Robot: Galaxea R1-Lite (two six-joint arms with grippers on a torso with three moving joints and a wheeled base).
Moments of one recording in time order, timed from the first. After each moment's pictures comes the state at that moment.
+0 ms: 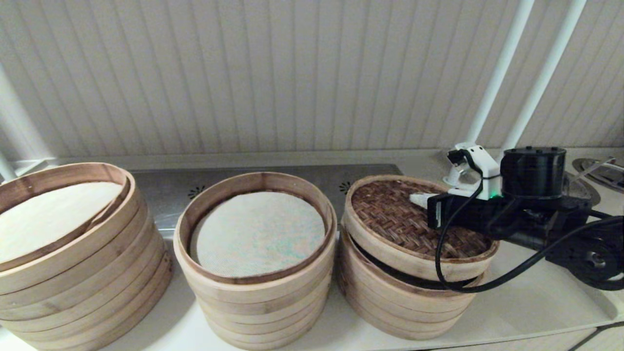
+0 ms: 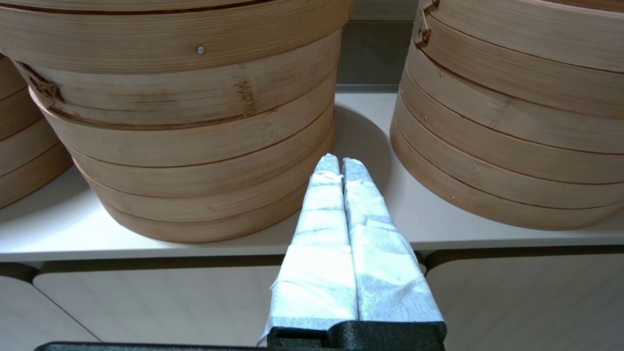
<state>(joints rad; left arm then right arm) -0.01 0.00 -0.02 0.03 0.00 0.00 0.27 1.68 -0.78 -0.63 0.16 -0.01</state>
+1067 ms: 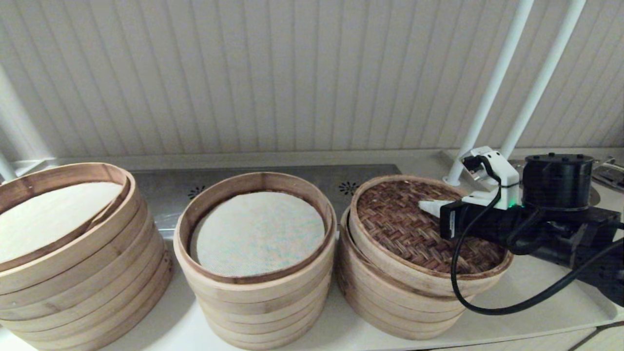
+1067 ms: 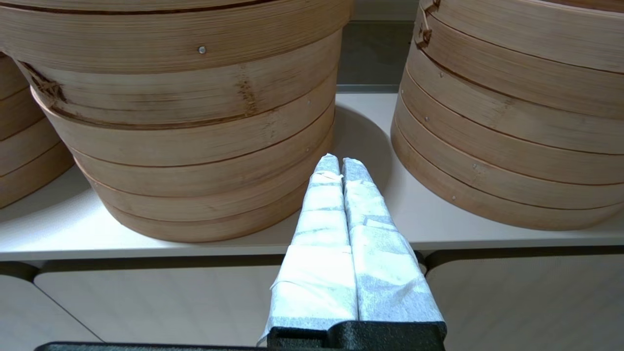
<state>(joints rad) -0.01 0.00 -0.02 0.03 0.00 0.00 0.27 1.60 -0.70 -0.63 0.16 -0.02</state>
